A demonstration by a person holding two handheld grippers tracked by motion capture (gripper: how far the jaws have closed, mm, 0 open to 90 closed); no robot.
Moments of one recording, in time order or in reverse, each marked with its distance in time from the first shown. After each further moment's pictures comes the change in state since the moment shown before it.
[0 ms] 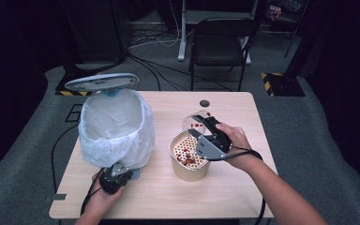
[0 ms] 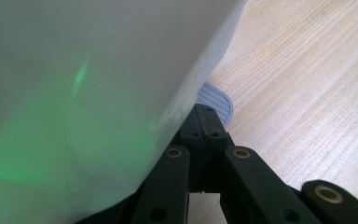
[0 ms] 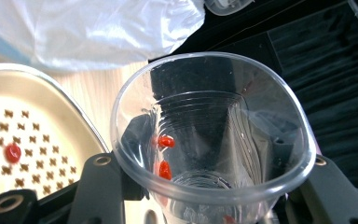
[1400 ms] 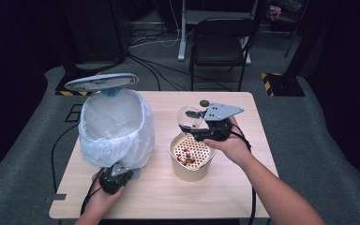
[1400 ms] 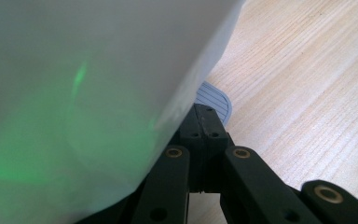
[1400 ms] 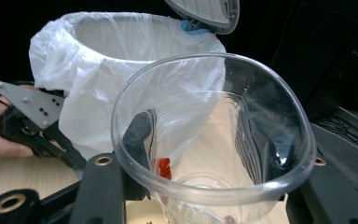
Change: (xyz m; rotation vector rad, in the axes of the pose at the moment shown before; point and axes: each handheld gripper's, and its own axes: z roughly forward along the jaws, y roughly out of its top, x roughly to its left) left arm 0.000 0.000 0.000 0.003 -0.008 -0.002; right arm -0.041 -0.008 0.017 -0.171 0.346 0.840
